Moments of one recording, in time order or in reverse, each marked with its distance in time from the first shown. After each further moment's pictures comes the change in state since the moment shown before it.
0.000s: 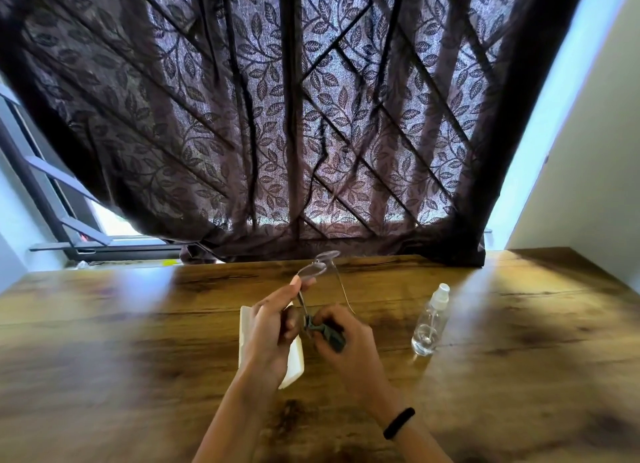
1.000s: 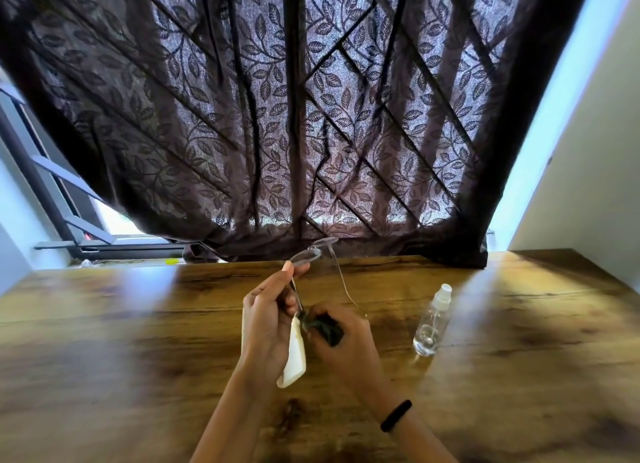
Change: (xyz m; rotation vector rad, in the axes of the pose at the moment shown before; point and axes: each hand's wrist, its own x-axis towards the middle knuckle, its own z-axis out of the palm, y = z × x) left_hand 0.001 0.014 0.008 -0.154 0.041 0.147; right_hand 0.008 -0.002 0.005 -0.016 0.028 -0.076
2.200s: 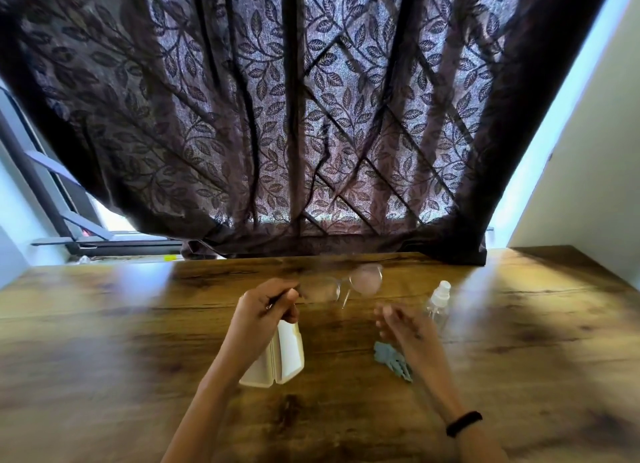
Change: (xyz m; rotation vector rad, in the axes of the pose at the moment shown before) left_hand 0.012 -0.002 -0.041 0.826 -0.356 0.328; right_hand -0.021 0.037 -0.072 0.187 0.125 0.592
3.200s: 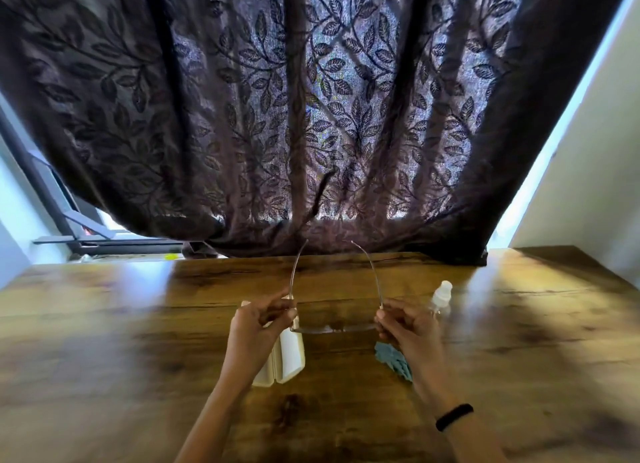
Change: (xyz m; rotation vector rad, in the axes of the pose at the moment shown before) left_hand -0.013 -0.016 0.009 0.047 0.169 -0.204; right_hand -0.001 -0.006 0.008 0.253 0.086 0.029
